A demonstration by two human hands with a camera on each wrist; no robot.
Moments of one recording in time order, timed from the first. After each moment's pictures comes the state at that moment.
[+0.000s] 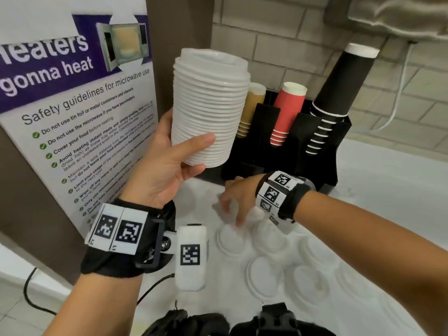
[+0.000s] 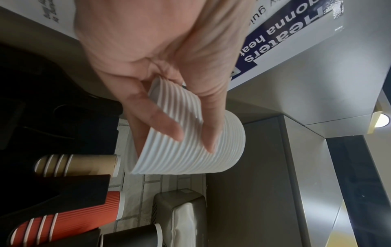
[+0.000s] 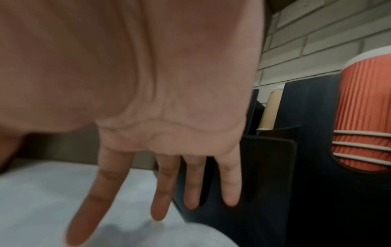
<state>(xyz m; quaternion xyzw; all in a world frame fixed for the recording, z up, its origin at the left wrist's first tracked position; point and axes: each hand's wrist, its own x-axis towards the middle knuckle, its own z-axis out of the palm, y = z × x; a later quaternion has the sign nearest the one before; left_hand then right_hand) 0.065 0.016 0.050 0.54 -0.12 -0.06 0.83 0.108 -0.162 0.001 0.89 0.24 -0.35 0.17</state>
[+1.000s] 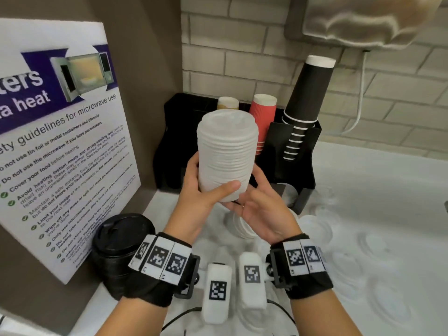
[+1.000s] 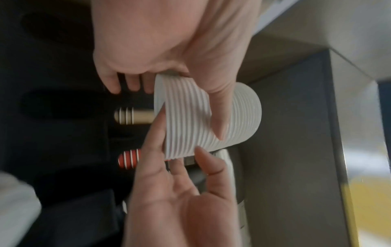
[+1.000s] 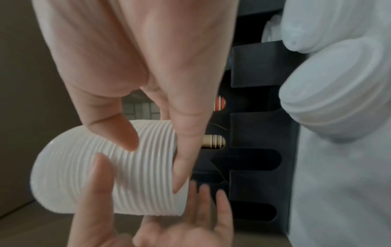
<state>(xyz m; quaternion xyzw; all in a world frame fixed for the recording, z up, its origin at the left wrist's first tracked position) 0.066 -0.058 -0.003 0.61 -0.16 -0.04 0.78 0.026 -0.202 -0.001 0.48 0.11 -0.04 -0.87</state>
